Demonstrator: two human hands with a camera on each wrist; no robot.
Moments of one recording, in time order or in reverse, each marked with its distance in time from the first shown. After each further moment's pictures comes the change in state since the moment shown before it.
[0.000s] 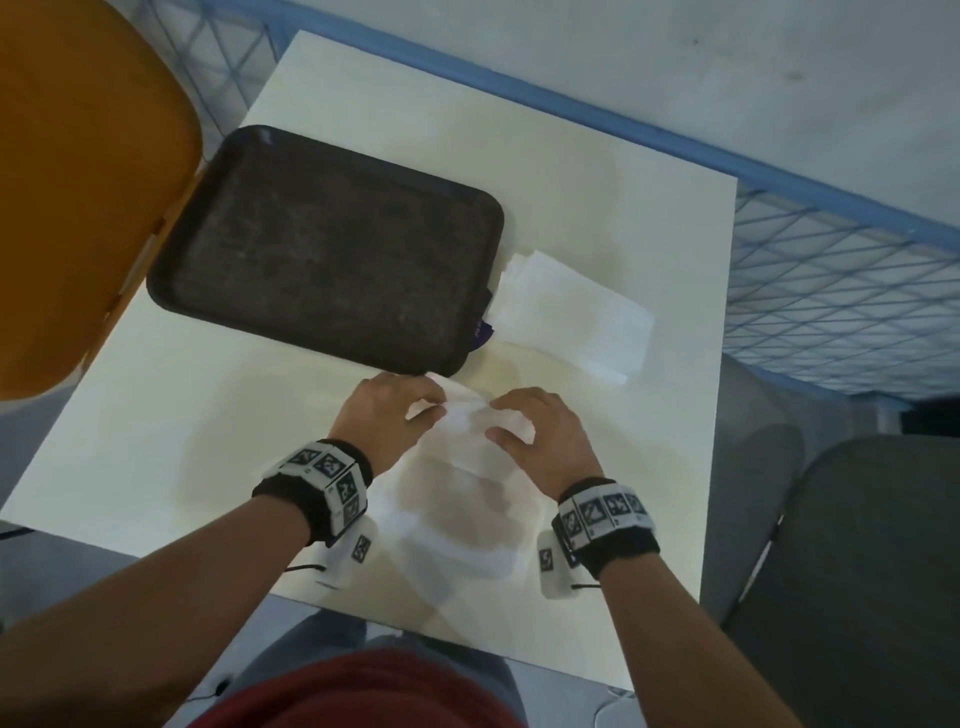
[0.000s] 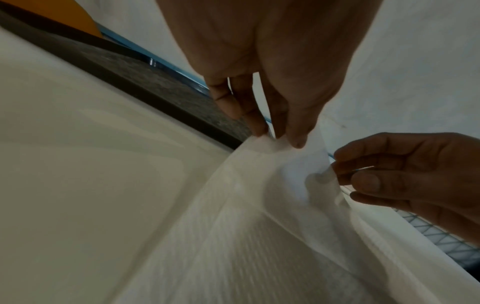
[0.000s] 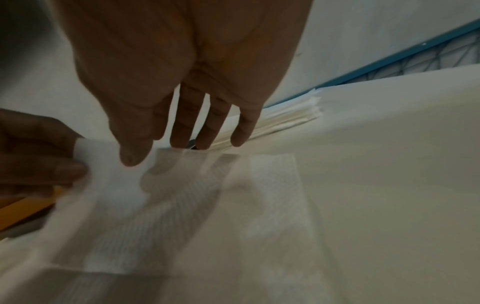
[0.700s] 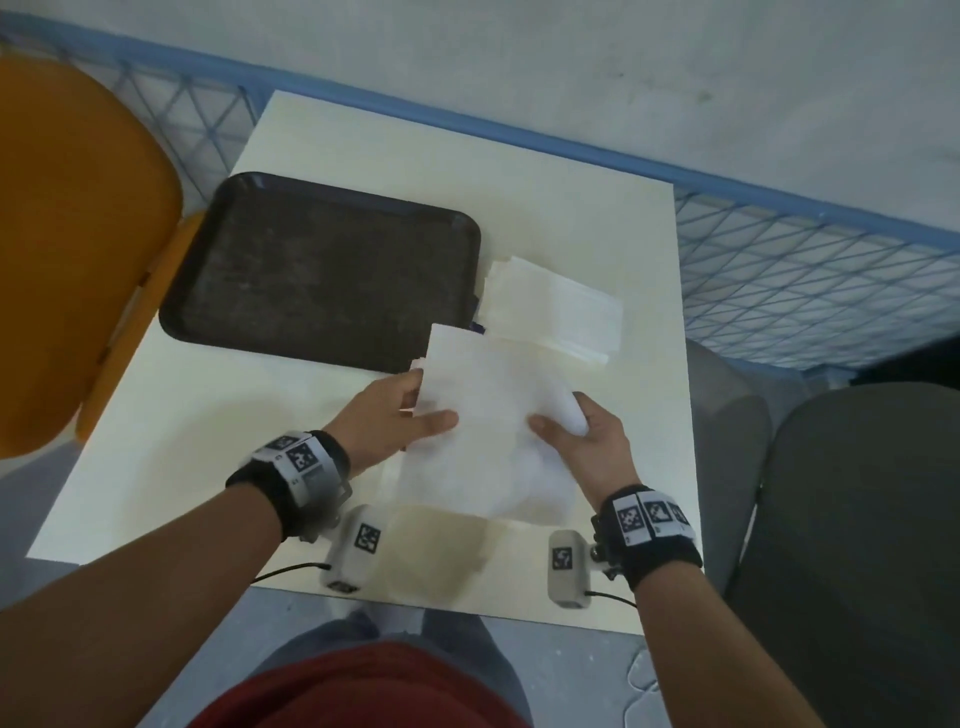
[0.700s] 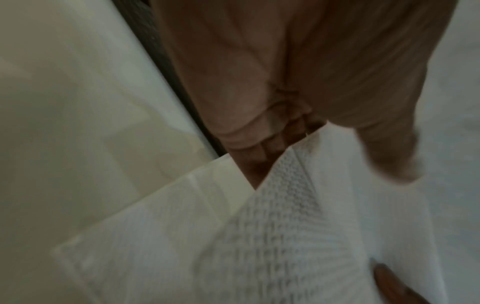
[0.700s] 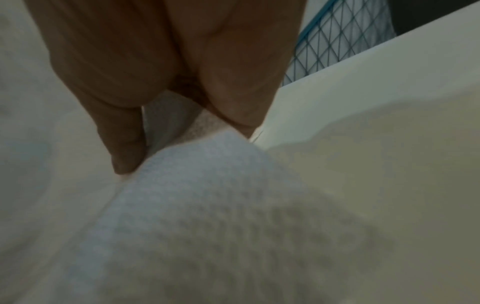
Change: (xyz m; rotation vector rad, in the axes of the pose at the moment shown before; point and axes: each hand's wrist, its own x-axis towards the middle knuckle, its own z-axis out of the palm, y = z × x) left_hand -0.030 0.010 -0.050 -0.643 -0.341 -0.179; right_hand -0.070 -0.038 -0.022 0.582 0.294 0.381
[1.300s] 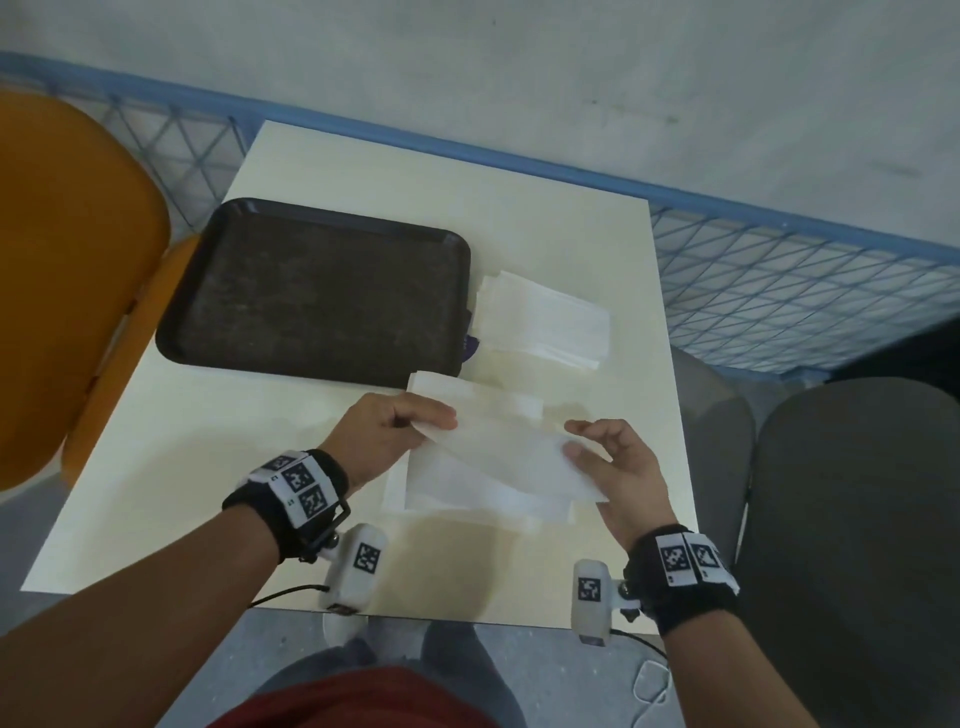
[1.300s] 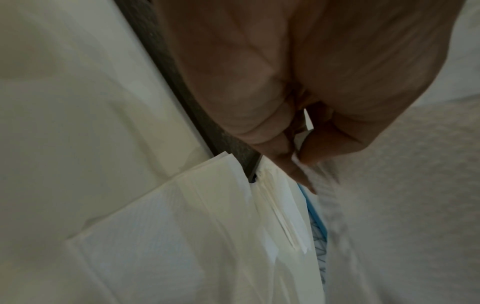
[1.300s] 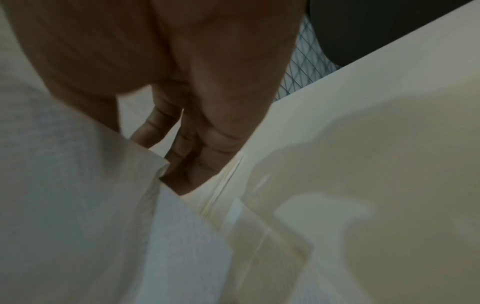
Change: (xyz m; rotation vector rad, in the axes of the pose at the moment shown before) left_hand -0.004 -0.020 -0.009 -0.037 0.002 0.186; right_hand -0.029 0.027 -0.019 0.428 0.028 0.022
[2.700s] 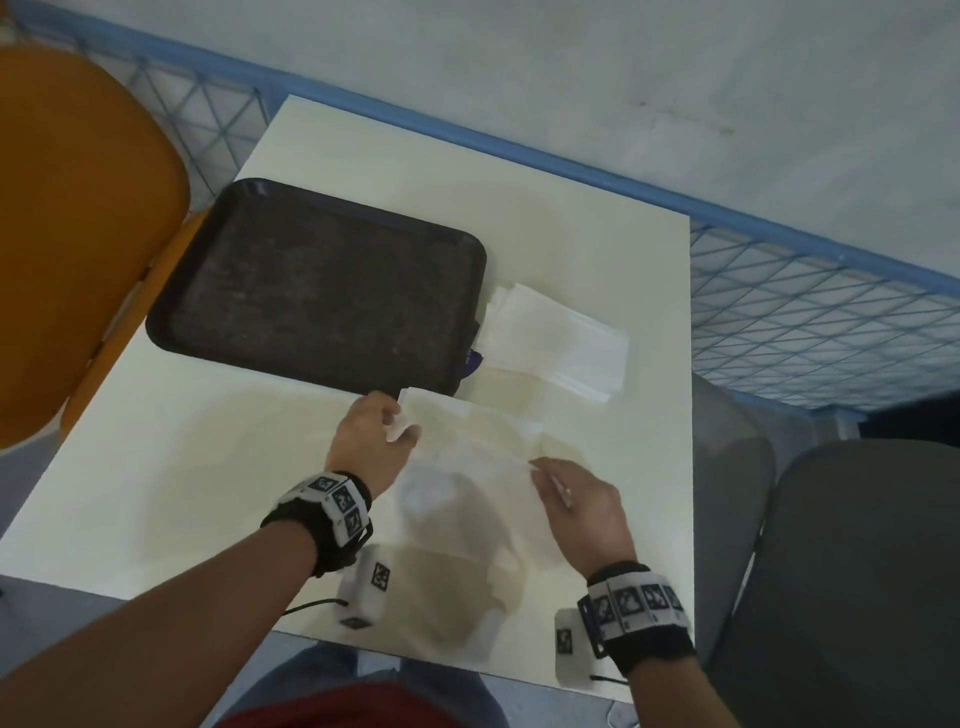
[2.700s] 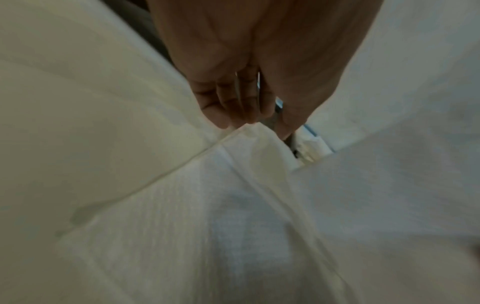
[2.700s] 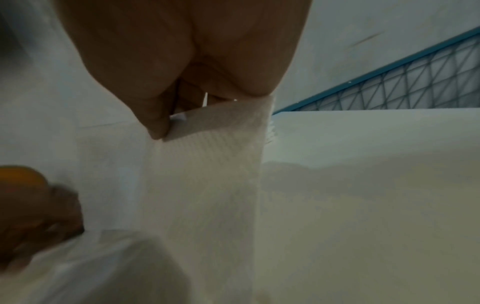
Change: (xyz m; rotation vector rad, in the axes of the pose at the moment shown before) left_hand 0.043 -0.036 0.028 0.421 0.488 -0.264; right_hand 0.037 0.007 0.009 -0.952 -0.121 -0.301
